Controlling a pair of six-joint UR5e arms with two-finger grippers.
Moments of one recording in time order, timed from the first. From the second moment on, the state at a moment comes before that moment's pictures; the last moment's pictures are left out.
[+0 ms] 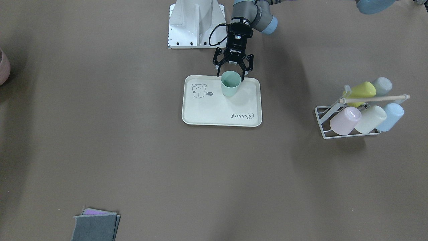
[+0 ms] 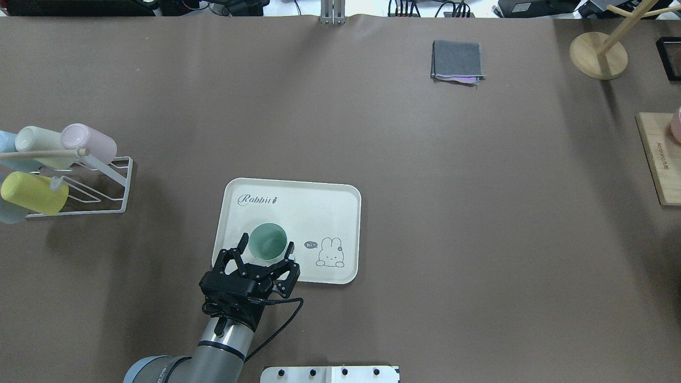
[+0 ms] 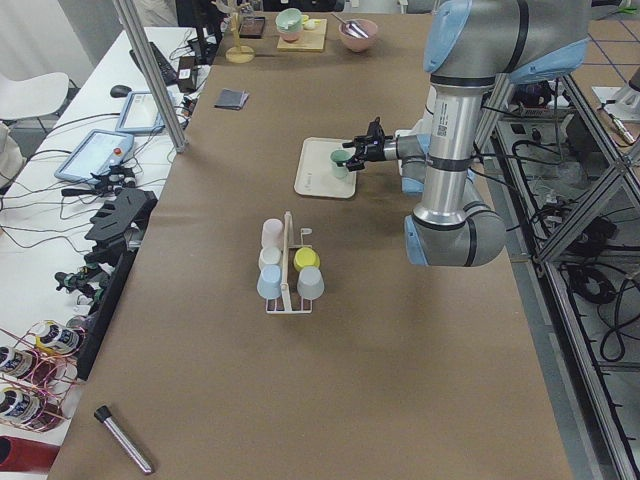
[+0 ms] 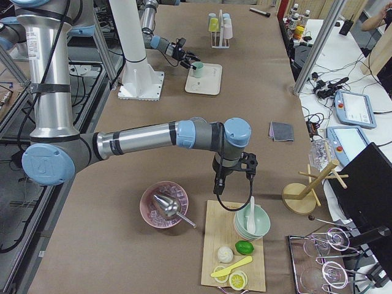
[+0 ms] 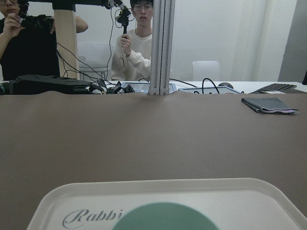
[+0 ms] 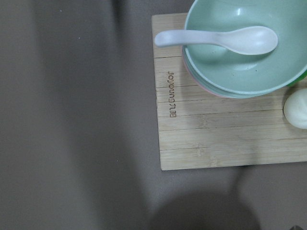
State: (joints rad) left arm 0.02 -1.93 -1.63 -2.51 -0.41 -1.04; right arm 1.52 -1.55 1.77 -1.85 2.35 0.08
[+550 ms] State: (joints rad) left arm -0.04 -1.77 -1.82 -2.59 -0.59 -0.92; right arm 1.52 -1.55 1.77 -1.85 2.35 0.08
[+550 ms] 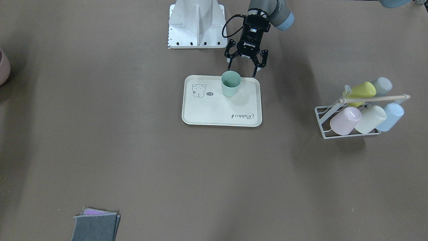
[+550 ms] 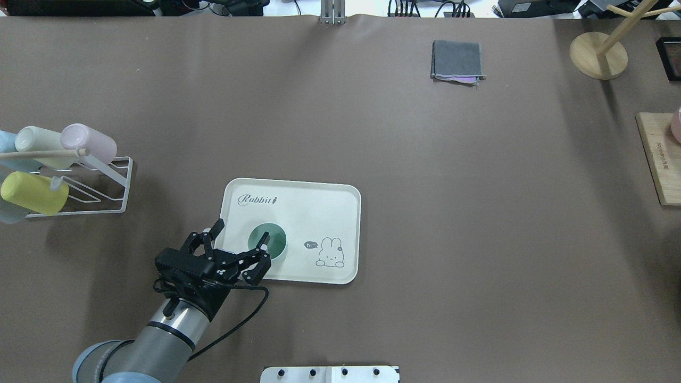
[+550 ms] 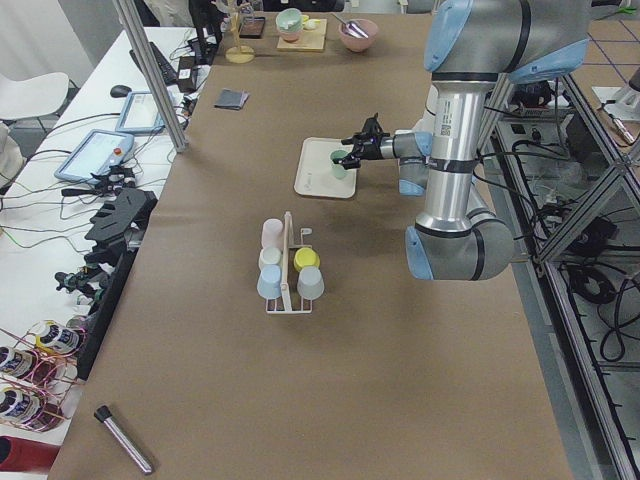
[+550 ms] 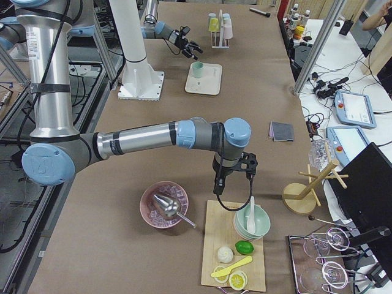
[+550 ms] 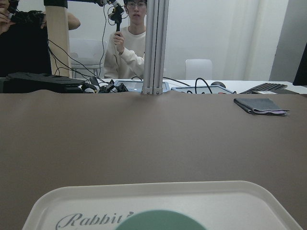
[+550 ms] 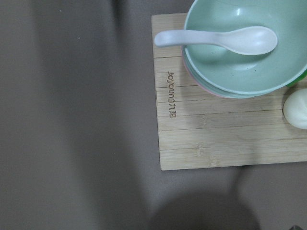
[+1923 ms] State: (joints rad) left arm -0.72 -1.80 -1.80 -2.28 -1.59 -0.83; right arm 1.52 -1.55 1.77 -1.85 2.35 0.08
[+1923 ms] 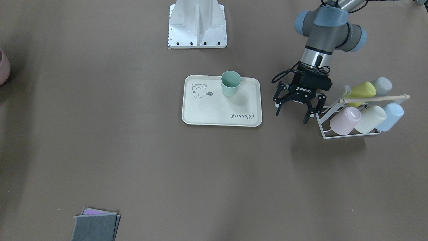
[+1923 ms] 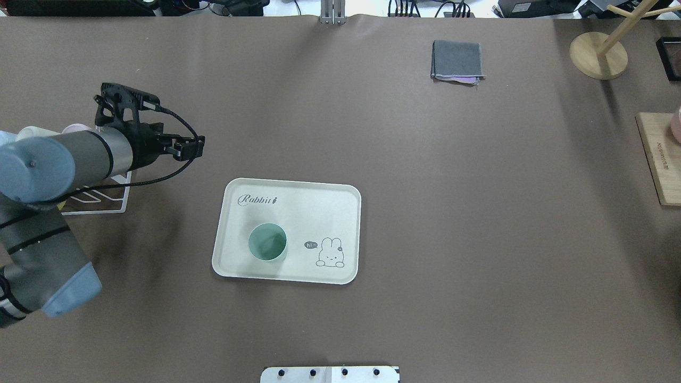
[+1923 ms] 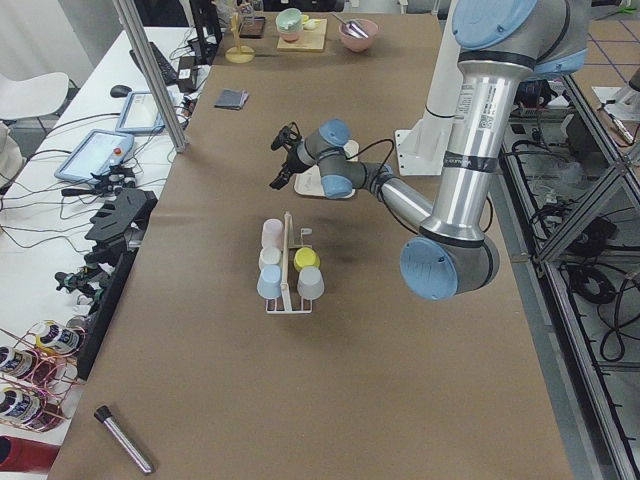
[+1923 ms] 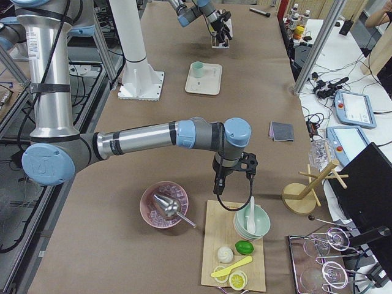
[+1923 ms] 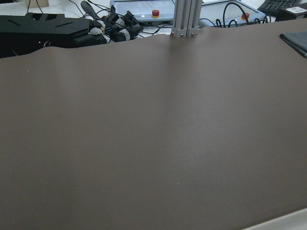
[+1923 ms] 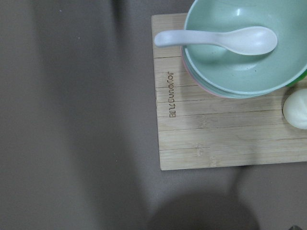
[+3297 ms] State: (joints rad) left arm -1.41 -1.95 -1.70 -1.33 -2.33 -0.19; right arm 1.52 -1.55 1.76 -1.85 2.35 0.09
